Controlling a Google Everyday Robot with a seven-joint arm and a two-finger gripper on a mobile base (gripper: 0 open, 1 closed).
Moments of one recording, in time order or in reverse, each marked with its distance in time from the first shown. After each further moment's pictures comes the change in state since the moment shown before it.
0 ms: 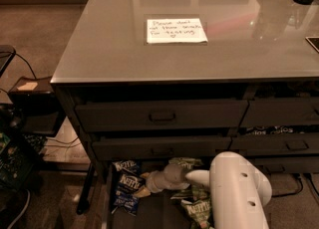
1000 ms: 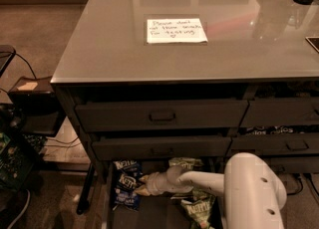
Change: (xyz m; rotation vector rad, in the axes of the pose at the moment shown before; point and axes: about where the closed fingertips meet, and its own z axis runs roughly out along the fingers) arm -0.028 0.022 -0.028 -0.006 -0.062 0.015
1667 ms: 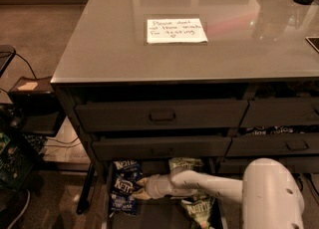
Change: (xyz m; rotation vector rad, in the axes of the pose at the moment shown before) arm -0.034 0.035 -0.032 -0.058 -0.089 -0.025
